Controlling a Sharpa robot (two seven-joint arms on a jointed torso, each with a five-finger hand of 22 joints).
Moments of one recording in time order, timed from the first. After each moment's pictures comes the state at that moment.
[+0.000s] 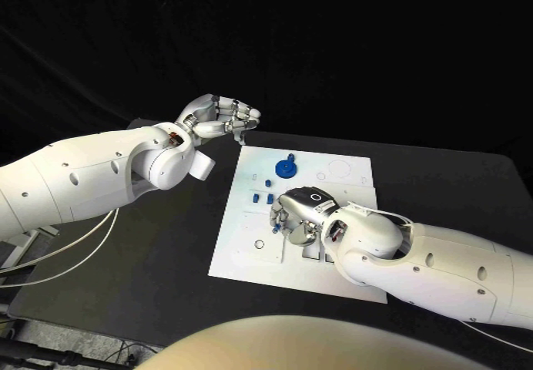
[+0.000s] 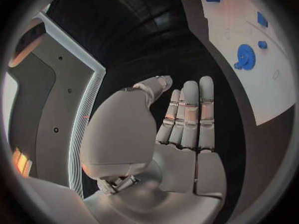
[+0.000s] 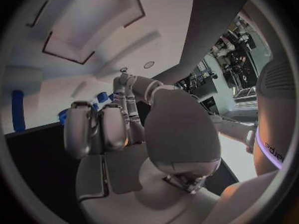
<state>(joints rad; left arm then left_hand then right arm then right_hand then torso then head) 1.17 -0.92 0.02 1.43 -0.33 -0.17 0.34 1.39 -0.22 0.51 0.04 0.34 0.86 0.20 0.29 0.25 0.85 0.14 0.48 0.13 1.05 0.06 1.17 0.39 0.17 0.89 0.15 1.03 0.53 1.08 -0.57 -0.16 1.64 -1.70 -0.31 -0.28 1.34 -0.18 0.70 -0.09 0.13 1.09 0.12 0.31 0.35 1.28 0.06 0.13 0.14 1.47 -0.02 1.29 1.07 0.08 1.43 0.08 1.35 1.31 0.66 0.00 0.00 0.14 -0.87</state>
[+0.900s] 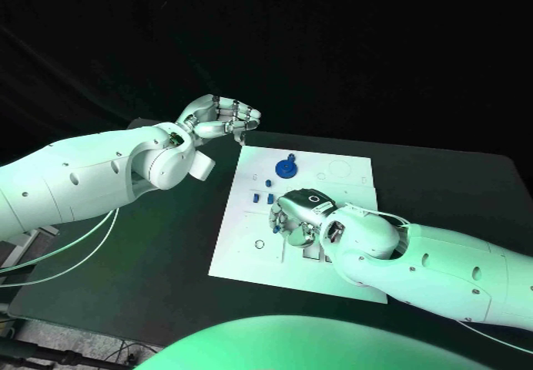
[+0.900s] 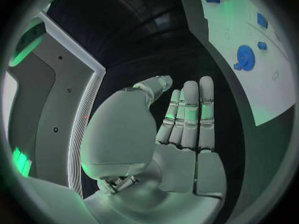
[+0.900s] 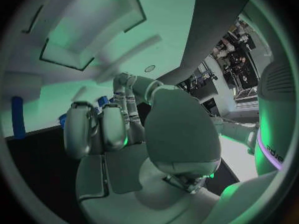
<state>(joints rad) 1.17 -0.92 0.02 1.43 -0.33 -0.16 0.34 1.39 -0.22 0.51 0.04 0.34 0.86 0.20 0.29 0.25 0.85 0.14 0.48 0.12 1.05 0.06 1.17 0.39 0.17 0.89 0.15 1.03 0.53 1.07 -0.55 -0.16 1.62 -1.71 -0.30 -0.28 1.33 -0.18 0.70 -0.09 0.14 1.09 0.12 0.31 0.35 1.29 0.06 0.14 0.14 1.47 -0.02 1.29 1.07 0.08 1.43 0.08 1.35 1.31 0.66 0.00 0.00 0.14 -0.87</state>
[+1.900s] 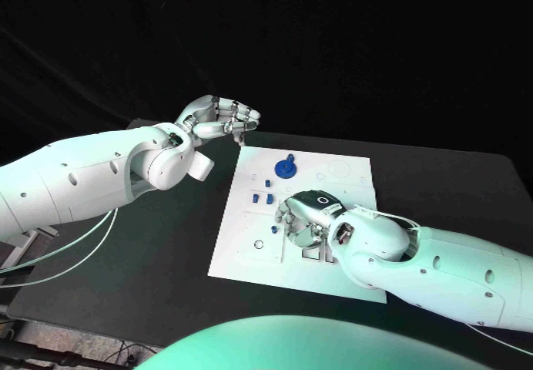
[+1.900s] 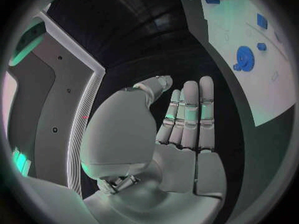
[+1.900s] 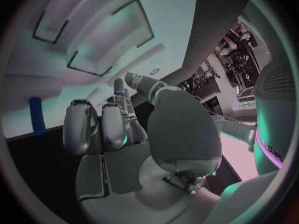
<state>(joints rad) 1.17 -0.92 0.02 1.43 -0.33 -0.16 0.33 1.39 -0.22 0.51 0.04 0.34 0.86 0.20 0.29 0.25 0.84 0.14 0.48 0.12 1.05 0.06 1.17 0.39 0.17 0.89 0.15 1.03 0.53 1.08 -0.62 -0.16 1.65 -1.69 -0.32 -0.29 1.26 -0.23 0.64 -0.07 0.17 0.94 0.15 0.22 0.32 1.24 0.07 0.11 0.15 1.47 -0.01 1.30 1.05 0.08 1.41 0.09 1.31 1.31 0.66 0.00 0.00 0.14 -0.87</state>
